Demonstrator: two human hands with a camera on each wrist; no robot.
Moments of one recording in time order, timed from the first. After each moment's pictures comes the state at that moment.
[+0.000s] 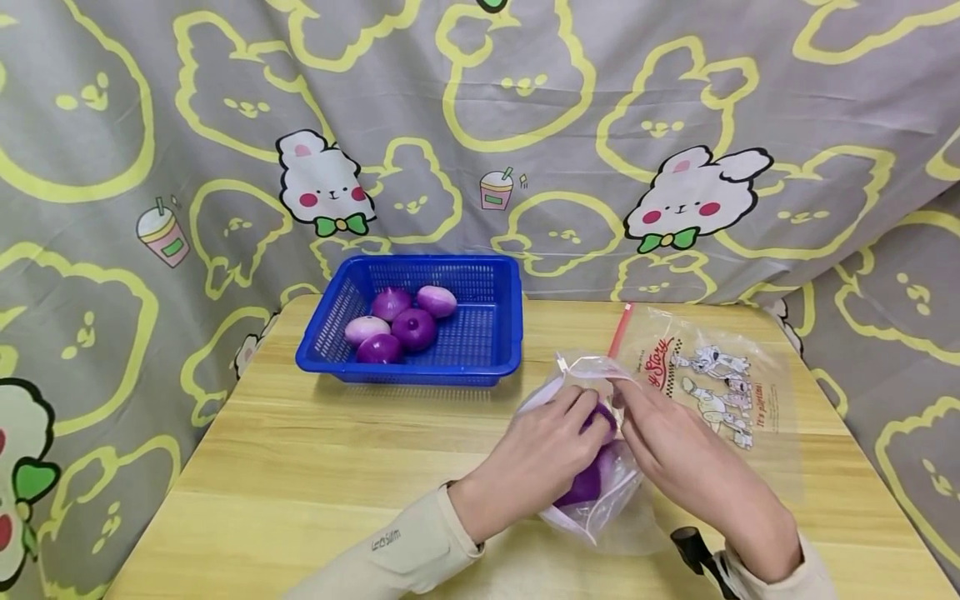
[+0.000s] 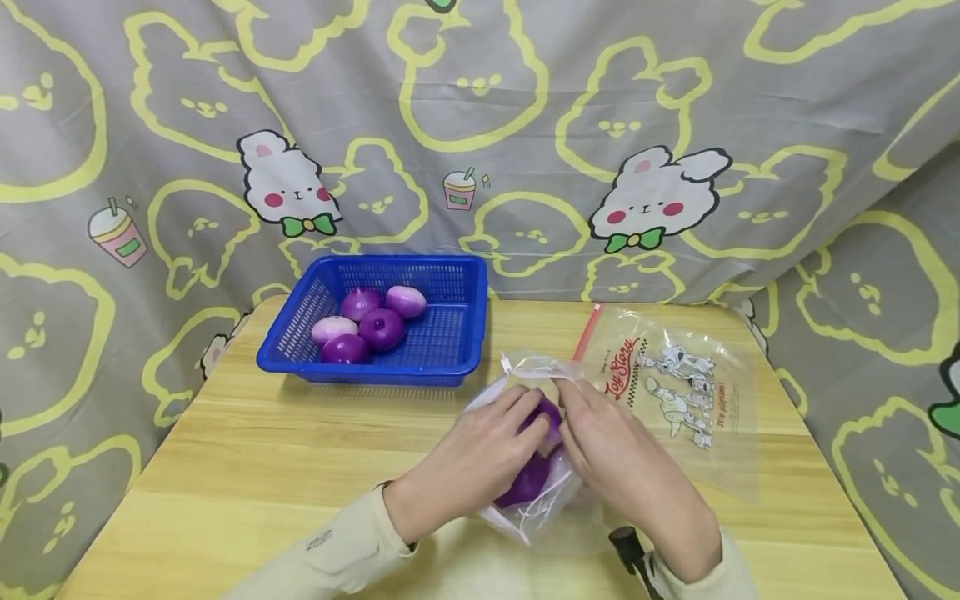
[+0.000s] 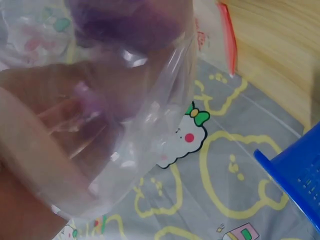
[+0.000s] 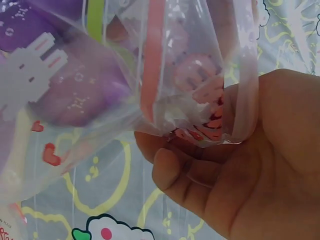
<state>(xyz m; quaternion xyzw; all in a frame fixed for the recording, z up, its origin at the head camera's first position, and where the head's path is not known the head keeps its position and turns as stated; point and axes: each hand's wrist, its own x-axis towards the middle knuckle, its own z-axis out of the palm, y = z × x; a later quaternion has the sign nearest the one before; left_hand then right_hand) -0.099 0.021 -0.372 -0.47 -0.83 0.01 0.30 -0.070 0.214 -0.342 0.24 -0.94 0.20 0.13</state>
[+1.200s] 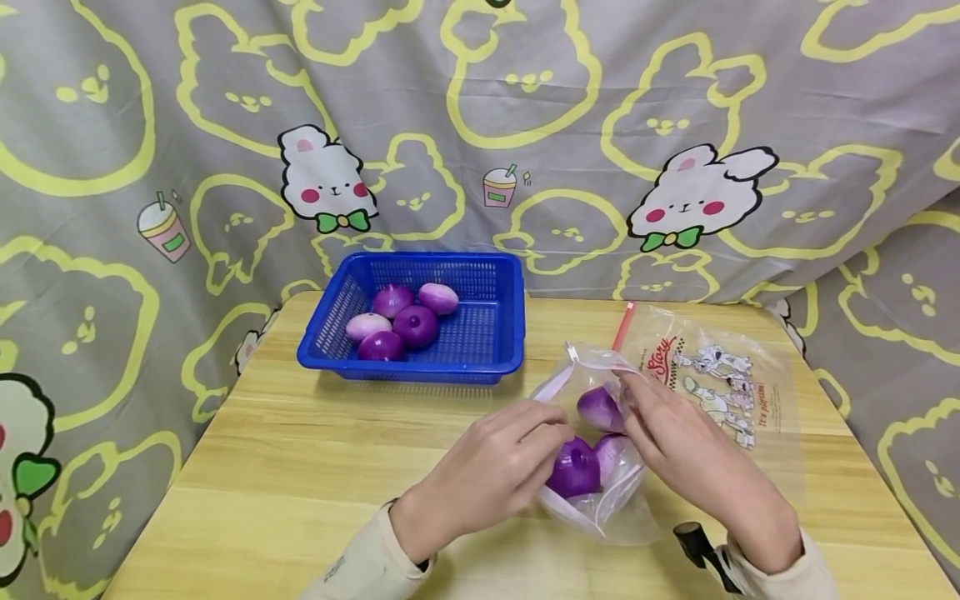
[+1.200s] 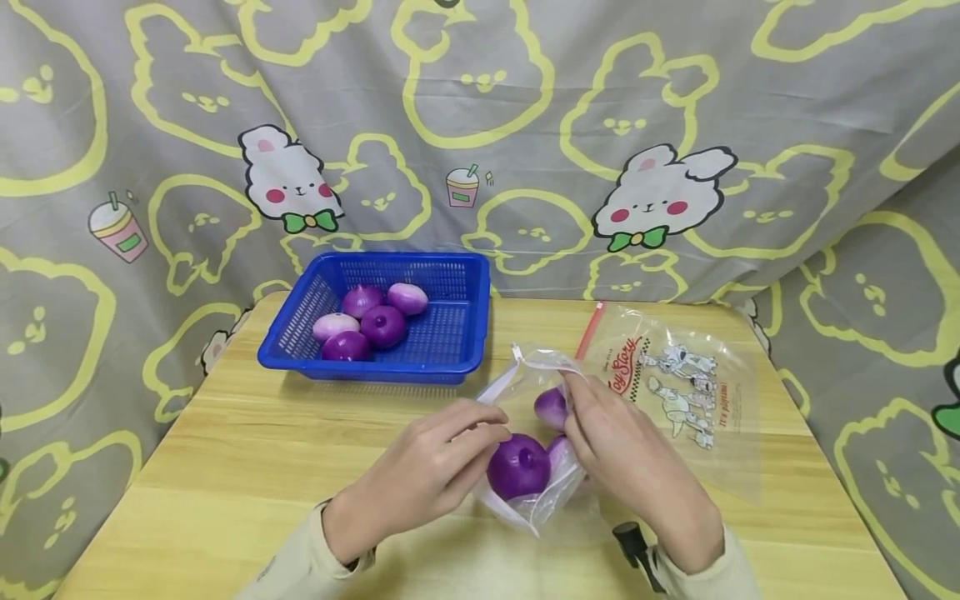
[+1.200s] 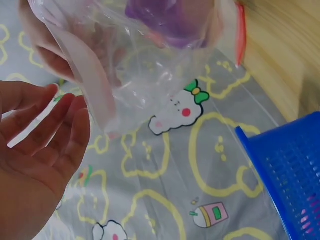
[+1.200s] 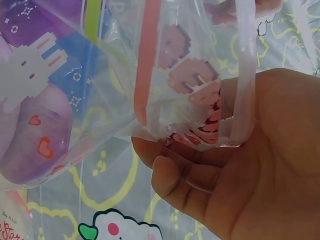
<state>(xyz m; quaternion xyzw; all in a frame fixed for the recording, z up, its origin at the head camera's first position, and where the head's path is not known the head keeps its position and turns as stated) -0.088 -0.033 -0.355 -0.52 -0.78 -0.22 0.27 -0.076 0.216 -0.344 0.21 -0.95 0.20 0.11</state>
